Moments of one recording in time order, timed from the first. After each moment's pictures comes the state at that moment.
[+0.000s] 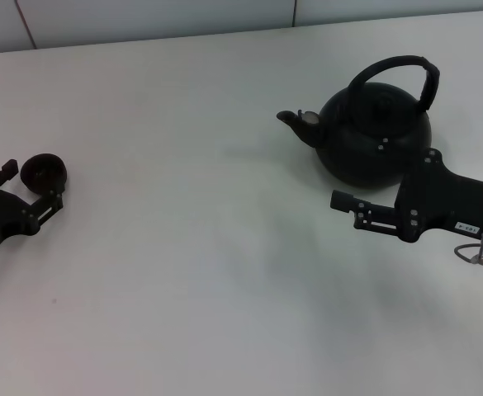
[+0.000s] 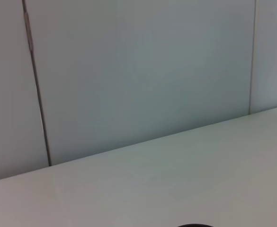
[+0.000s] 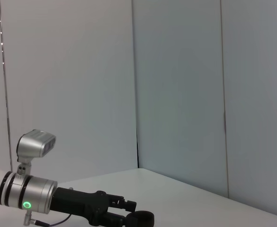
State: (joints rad) left arm -0.49 -2.07 -0.20 0.12 2.17 1.11 -0.47; right arm 0.39 2.08 -0.40 -0.45 -1.98 -1.73 0.84
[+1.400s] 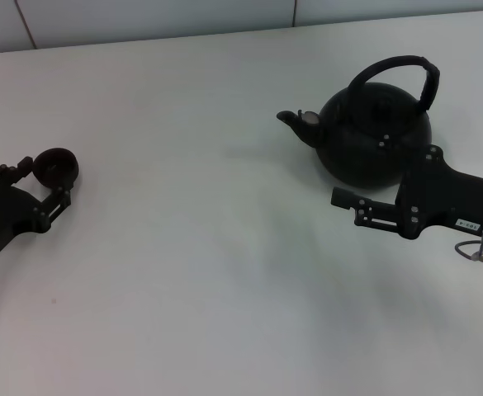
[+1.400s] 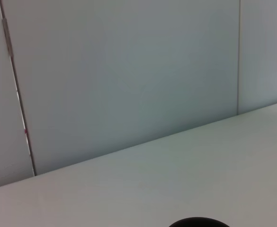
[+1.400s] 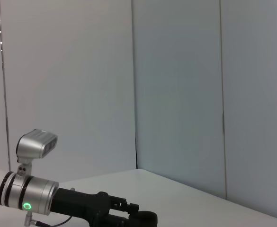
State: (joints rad) left arm -0.50 -2.07 -0.19 0.09 2.18 1.10 -0.44; right arm 0.40 2.08 -0.39 -0.46 -1.97 -1.73 0.84
